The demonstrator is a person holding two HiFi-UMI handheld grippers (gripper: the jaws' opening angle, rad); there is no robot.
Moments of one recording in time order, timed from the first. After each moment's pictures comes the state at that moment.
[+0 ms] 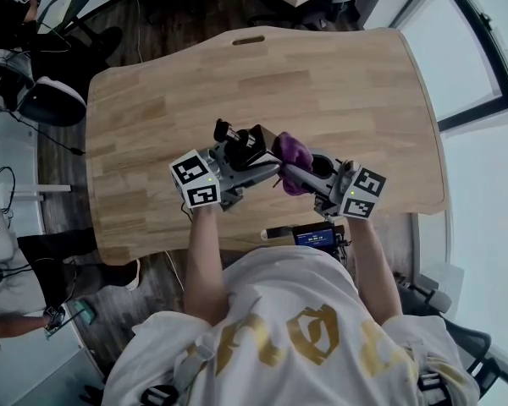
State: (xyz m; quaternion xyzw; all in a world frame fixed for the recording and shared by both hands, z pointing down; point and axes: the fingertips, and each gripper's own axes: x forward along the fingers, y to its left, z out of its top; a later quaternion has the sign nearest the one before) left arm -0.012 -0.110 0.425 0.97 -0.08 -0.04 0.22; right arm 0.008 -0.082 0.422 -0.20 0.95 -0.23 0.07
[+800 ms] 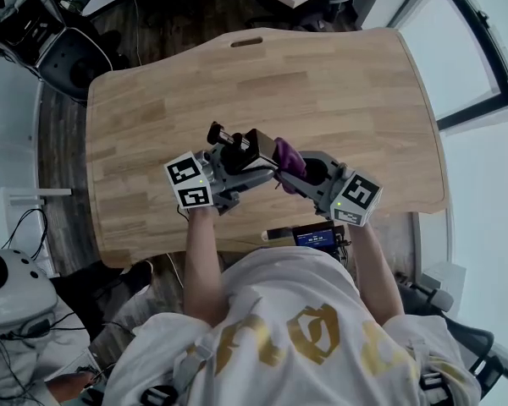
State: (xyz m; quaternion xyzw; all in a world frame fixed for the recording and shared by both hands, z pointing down) left arm -0.018 -0.103 0.414 0.97 -0.04 -0.07 0.25; right arm -0.005 -0.075 0.429 -0.21 0.97 -0.13 -0.02
